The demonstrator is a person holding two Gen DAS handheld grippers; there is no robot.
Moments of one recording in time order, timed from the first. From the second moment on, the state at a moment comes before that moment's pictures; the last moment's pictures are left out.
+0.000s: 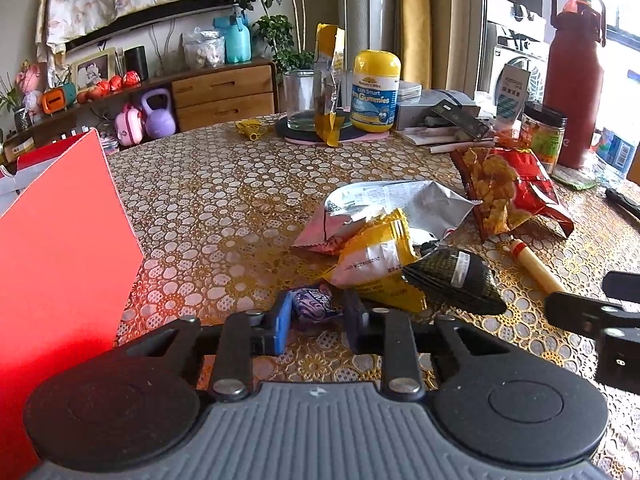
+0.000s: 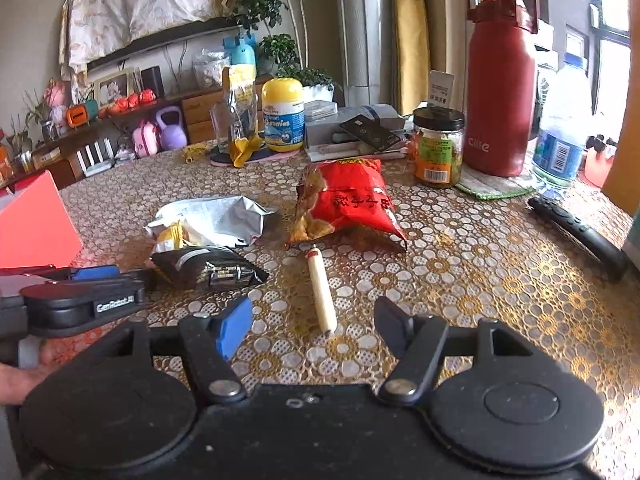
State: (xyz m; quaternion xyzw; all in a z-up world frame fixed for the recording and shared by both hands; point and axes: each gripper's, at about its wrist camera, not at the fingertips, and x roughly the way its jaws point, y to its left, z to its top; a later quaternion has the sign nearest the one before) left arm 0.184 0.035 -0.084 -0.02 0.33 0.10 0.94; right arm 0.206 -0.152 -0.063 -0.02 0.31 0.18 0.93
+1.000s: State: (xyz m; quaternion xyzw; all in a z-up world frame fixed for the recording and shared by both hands) left arm 0.130 0.027 -0.057 -0.02 0.31 0.08 0.95; right arm 0.198 -0.147 -0.075 -0.03 0.31 0.16 0.94
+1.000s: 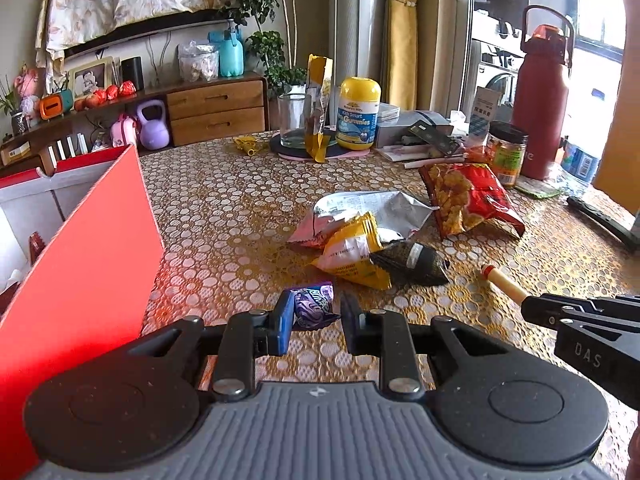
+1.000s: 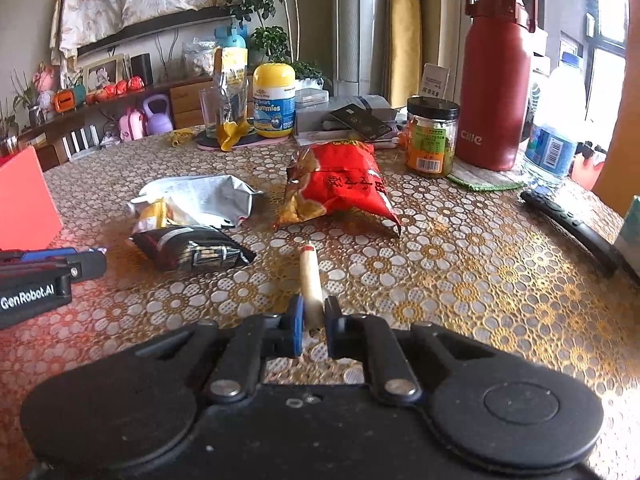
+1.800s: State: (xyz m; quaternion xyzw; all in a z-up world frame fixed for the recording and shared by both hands) left arm 0.046 0.039 -0.004 -0.03 0.26 0.06 0.96; right arm 0.111 -0.139 -0.028 0.00 0.27 0.21 0.94
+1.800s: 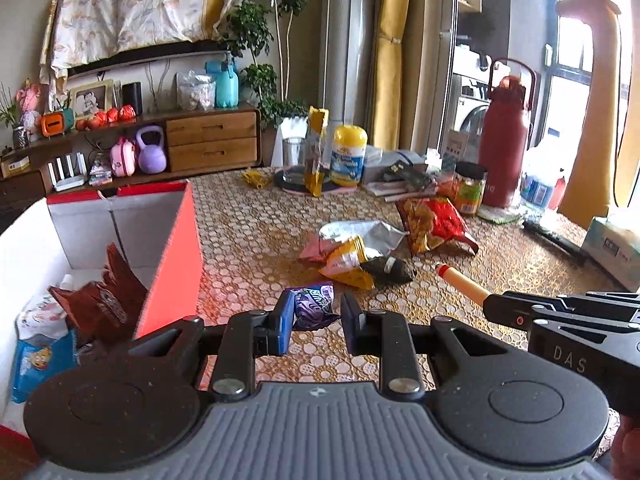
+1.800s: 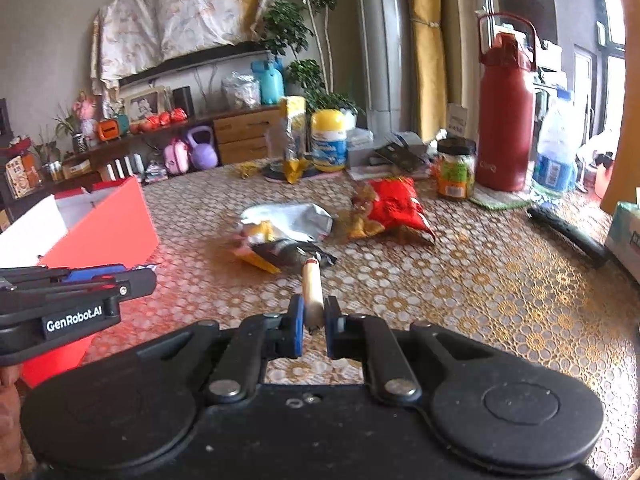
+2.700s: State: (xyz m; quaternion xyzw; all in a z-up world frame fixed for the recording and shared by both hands) left arm -0.004 0.127 0.041 -0.06 0.20 0.16 0.96; right arm 0.071 -0.055 0.033 -0.02 0.20 0.33 0.92
